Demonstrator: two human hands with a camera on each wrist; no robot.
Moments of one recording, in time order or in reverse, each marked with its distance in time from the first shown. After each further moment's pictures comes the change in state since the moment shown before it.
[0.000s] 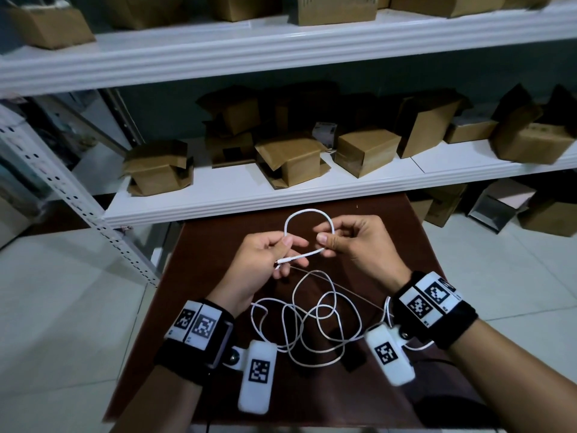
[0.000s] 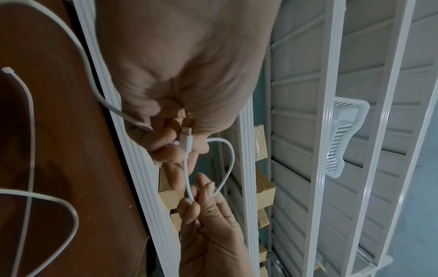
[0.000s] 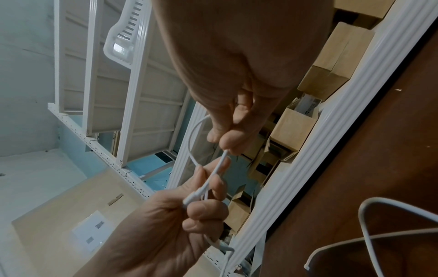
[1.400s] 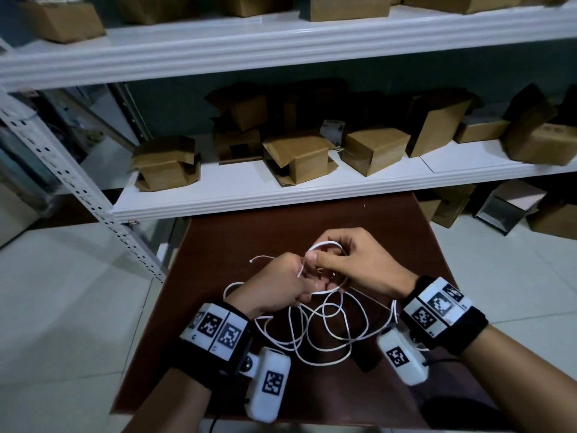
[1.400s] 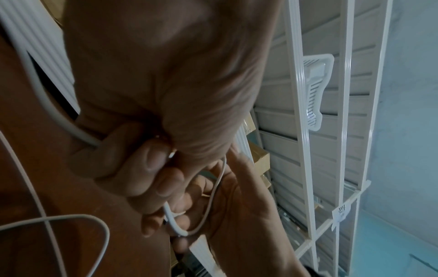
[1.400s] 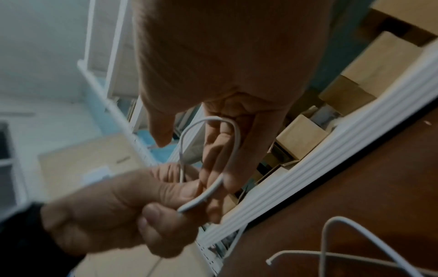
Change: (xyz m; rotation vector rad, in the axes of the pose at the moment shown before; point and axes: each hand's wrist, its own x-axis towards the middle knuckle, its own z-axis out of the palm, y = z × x) left_hand -0.006 -0.016 0.010 0.289 -0.347 -0.124; right_hand -0.014 -0.005 0.010 -0.320 -0.314 0.048
